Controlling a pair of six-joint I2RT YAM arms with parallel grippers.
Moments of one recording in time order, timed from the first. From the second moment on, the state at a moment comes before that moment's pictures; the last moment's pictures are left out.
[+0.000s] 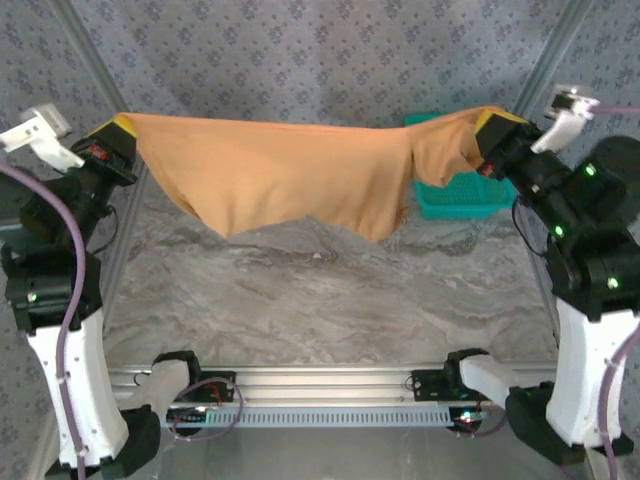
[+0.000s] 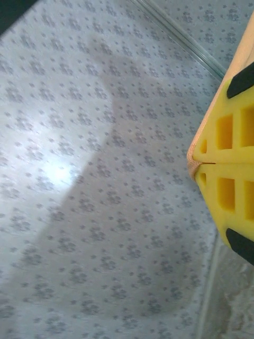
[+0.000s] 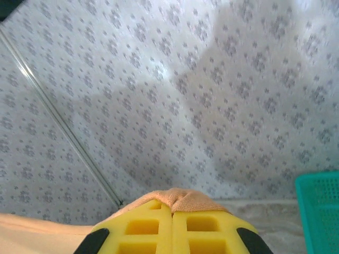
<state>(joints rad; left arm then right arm) 0.09 0.95 1.71 -0.60 0.30 -0.58 0.14 1.07 1.95 -0.81 -0.22 0.40</state>
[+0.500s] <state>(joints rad) 0.09 1.19 1.42 -0.46 0.31 -0.53 0.14 1.31 1.68 -0.57 -0.27 0.46</state>
